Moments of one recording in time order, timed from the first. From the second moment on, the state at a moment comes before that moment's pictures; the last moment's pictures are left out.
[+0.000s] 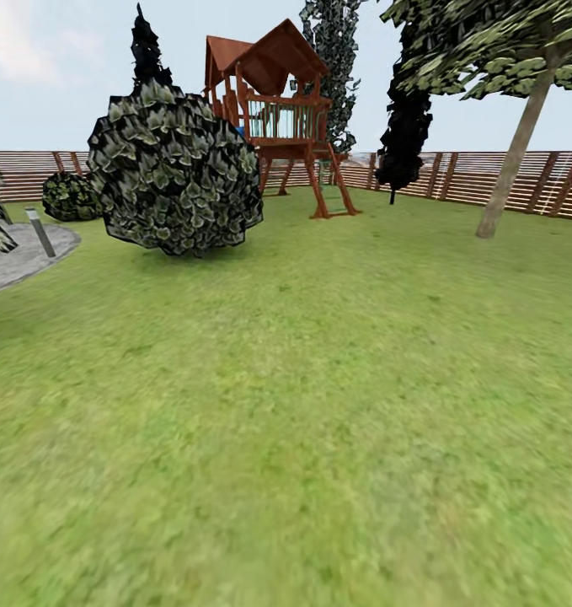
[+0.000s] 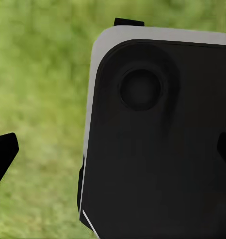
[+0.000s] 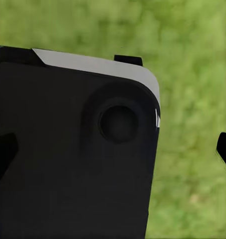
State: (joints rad) left arm -0.05 0.03 0.13 -0.09 0.01 -0.05 0.00; right arm -0.08 0.00 0.01 -0.03 0.09 -0.20 -0.01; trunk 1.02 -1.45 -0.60
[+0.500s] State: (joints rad) left arm -0.05 0.03 0.13 -0.09 0.01 -0.05 0.00; right arm -0.07 0.00 0.01 -0.03 0.09 -0.20 -0.01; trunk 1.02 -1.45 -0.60
